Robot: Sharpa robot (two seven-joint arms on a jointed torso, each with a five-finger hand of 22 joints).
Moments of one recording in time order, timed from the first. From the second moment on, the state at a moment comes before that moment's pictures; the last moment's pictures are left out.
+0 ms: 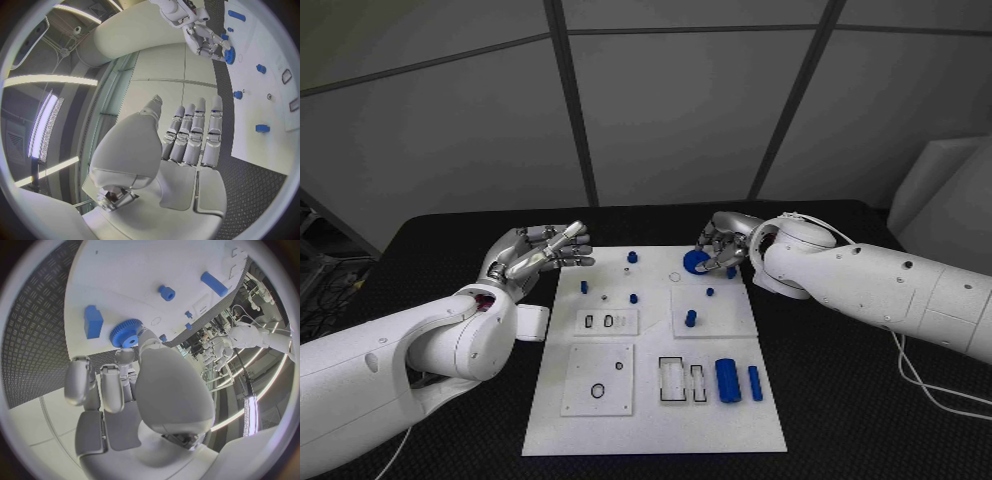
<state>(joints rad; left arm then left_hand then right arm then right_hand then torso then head) 1.09 -0.93 0.08 1.64 -0.04 -0.43 0.45 1.37 -0.04 0.08 0.16 0.14 0.93 0.22 0.11 0.07 1.00 0.17 0.12 0.07 1.04 0.13 0.18 0.13 0.13 0.90 0.23 0.39 0.17 1.25 -0.67 0.03 1.24 -1.39 -0.15 -0.25 1.47 -0.15 0.02 0.28 0.28 0.94 0.15 0.12 0.07 1.25 0.06 0.99 0.93 1.47 -0.02 1.45 1.31 0.08 1.35 0.10 1.42 1.27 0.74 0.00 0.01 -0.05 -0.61</state>
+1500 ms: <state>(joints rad) 1.09 -0.92 0.08 1.64 -0.04 -0.42 0.45 1.38 -0.03 0.08 0.15 0.14 0.94 0.22 0.10 0.07 1.00 0.17 0.12 0.07 1.04 0.13 0.18 0.13 0.13 0.90 0.23 0.39 0.17 1.24 -0.54 0.03 1.33 -1.53 -0.33 -0.20 1.51 -0.11 0.15 0.23 0.28 1.04 0.13 0.17 0.07 1.36 0.02 1.20 1.17 1.47 -0.04 1.48 1.31 0.06 1.42 0.07 1.47 1.31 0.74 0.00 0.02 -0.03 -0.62</state>
